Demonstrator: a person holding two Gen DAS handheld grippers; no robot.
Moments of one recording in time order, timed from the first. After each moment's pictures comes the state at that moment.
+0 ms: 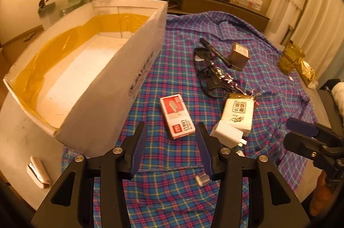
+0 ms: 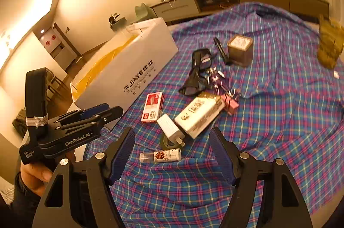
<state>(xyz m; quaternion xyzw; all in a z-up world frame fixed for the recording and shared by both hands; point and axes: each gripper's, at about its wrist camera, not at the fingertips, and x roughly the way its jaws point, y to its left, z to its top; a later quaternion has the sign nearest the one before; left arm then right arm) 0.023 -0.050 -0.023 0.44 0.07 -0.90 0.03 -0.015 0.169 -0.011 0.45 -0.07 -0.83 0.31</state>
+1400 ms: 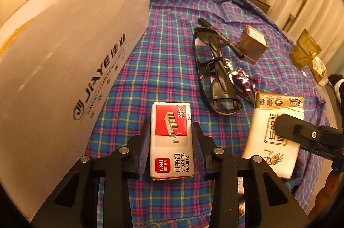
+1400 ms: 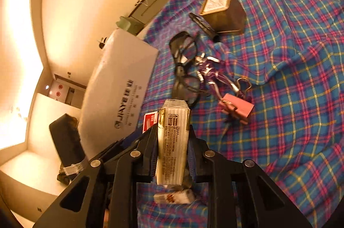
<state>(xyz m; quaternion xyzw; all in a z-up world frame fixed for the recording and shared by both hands) -0.052 -0.041 -0.079 0.48 0.08 -0.87 0.00 -0.098 0.158 -0.071 0.51 -0.27 -0.76 0.30</state>
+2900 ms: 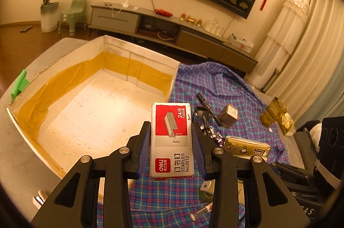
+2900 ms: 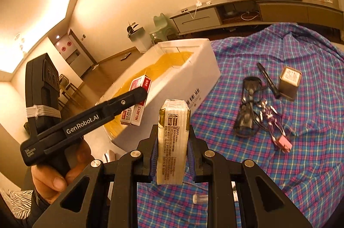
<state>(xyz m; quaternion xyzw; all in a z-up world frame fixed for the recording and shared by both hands) 0.008 -0.129 0.043 0.34 0.18 -0.93 0.00 -0.023 0.076 0.043 0.40 -0.08 -0.84 0.37</state>
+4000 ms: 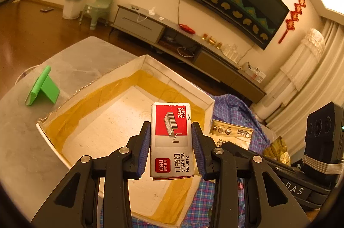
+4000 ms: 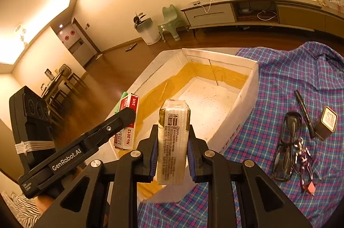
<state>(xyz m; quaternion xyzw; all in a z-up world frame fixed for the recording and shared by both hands) 0.005 -0.223 0.059 0.30 0.26 -0.91 0.06 -0.076 -0.041 0.074 0.43 -0.05 -0.82 0.39</state>
